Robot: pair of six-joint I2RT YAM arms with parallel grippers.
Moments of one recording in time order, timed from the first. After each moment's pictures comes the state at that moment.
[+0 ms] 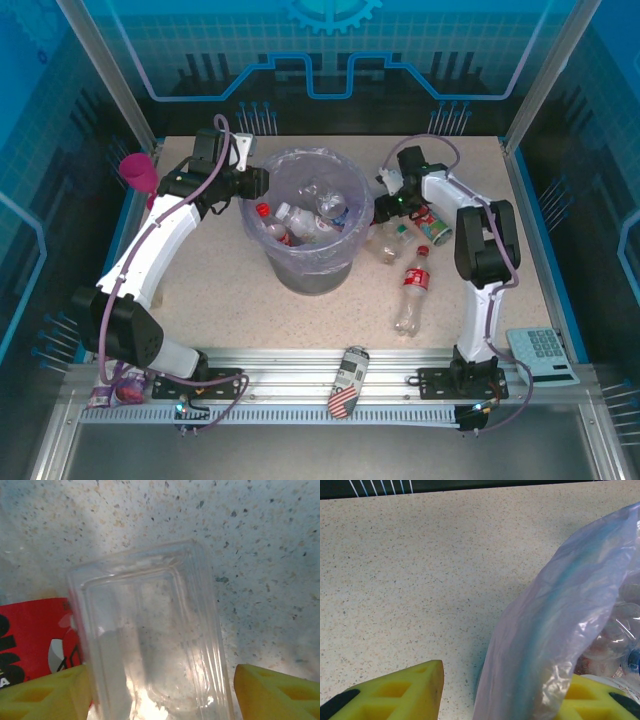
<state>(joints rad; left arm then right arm) -0.21 1.48 1.42 -0.69 0.11 -0.13 0.20 2.08 1.57 -0.73 -0.24 -0.18</state>
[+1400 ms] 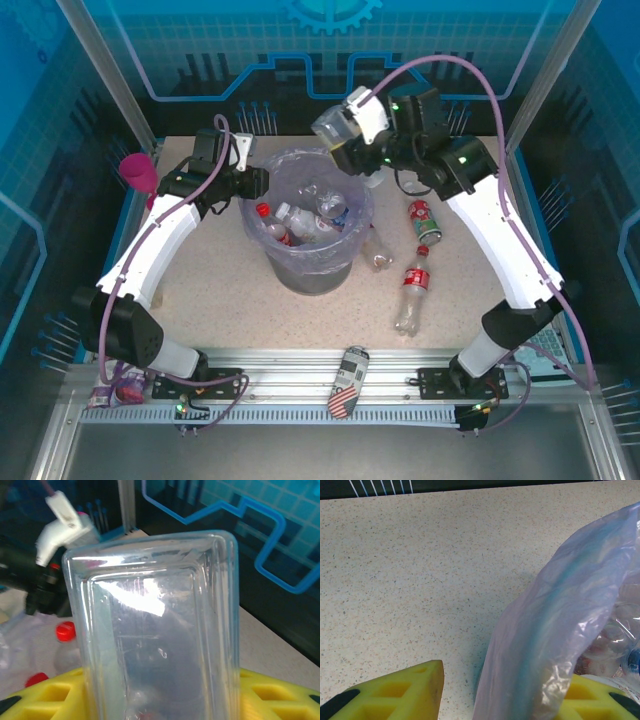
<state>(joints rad) -0.21 1.48 1.42 -0.69 0.11 -0.13 0.60 1.64 2.11 -0.96 -0.15 -0.16</state>
